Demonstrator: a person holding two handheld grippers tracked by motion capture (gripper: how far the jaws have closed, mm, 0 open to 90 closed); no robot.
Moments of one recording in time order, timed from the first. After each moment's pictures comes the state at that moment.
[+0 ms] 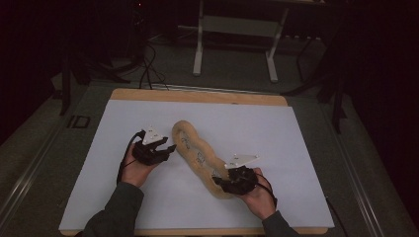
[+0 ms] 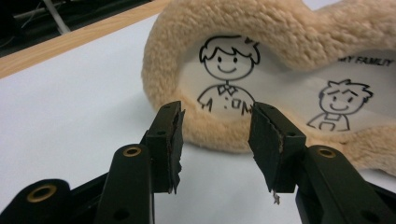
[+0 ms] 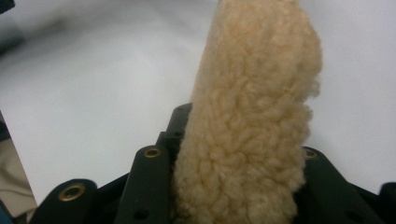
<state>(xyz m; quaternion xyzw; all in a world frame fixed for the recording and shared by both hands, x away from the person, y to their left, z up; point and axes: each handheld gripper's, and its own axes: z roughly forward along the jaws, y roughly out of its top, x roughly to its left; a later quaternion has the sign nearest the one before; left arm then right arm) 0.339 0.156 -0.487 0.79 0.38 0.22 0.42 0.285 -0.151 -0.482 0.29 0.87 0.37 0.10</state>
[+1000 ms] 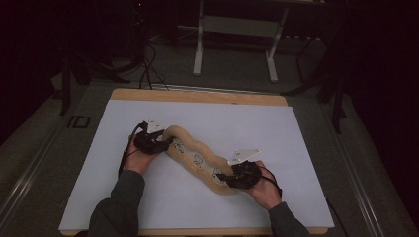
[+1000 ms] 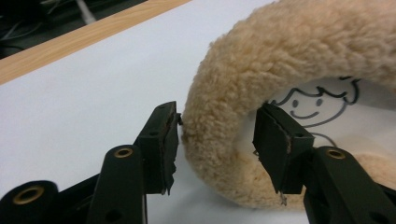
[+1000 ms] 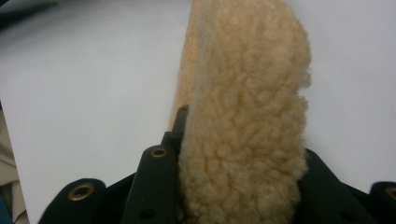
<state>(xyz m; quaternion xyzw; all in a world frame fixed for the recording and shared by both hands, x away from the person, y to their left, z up) 0.374 0.160 -0.494 0.79 0.40 0.24 0.39 0.304 -0.163 -0.479 0.24 0.90 0.36 0.09</state>
